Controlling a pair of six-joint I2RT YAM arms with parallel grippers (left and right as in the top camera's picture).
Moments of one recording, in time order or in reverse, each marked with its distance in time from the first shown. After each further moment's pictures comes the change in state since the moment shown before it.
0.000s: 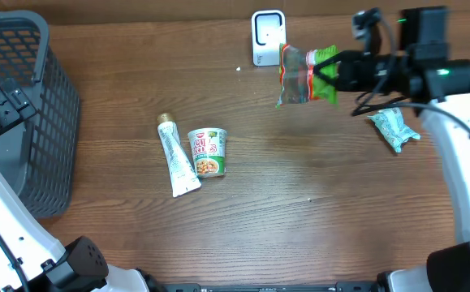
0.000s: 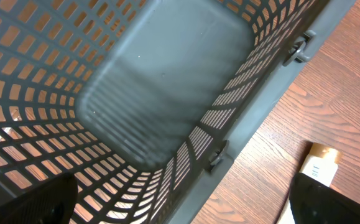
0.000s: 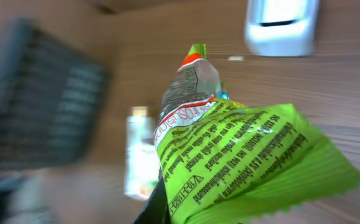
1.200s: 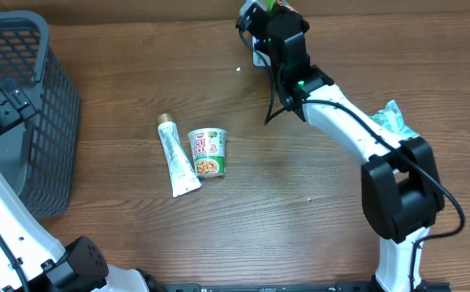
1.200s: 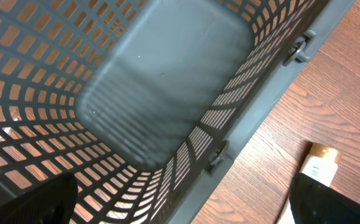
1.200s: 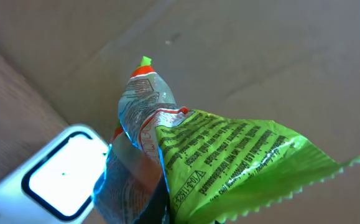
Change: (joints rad) left arm 0.000 0.000 0.000 0.000 0.000 0.000; right arm 0.357 0.444 0.013 1.050 1.075 -1.031
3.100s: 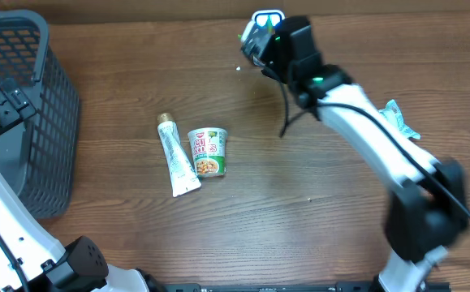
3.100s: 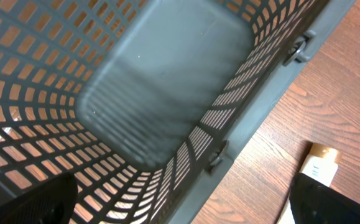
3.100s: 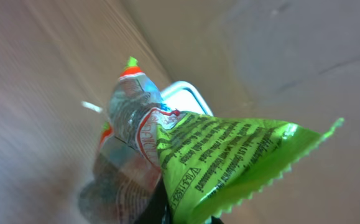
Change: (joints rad) left arm 0.000 0.000 0.000 0.000 0.000 0.000; right arm -0.023 -0.193 -0.008 -0.544 -0.304 0.123
